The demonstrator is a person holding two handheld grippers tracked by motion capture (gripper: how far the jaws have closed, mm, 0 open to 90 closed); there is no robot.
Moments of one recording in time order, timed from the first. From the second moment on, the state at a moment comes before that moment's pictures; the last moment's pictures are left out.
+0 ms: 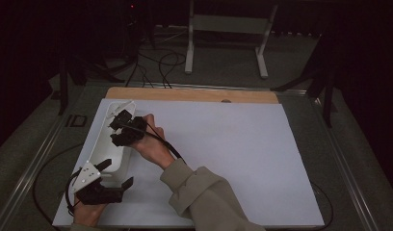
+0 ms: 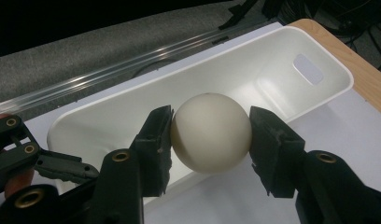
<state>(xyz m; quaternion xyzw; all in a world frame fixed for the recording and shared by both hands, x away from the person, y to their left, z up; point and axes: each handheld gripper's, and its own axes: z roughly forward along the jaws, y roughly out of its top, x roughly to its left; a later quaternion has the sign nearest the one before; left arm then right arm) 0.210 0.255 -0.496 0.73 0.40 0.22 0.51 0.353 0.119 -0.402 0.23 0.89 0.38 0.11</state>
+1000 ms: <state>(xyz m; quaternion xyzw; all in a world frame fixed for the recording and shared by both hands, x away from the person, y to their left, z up) 0.210 0.254 -0.496 0.73 0.40 0.22 0.51 0.347 0.134 -0.407 0.21 0.90 0.38 0.09</state>
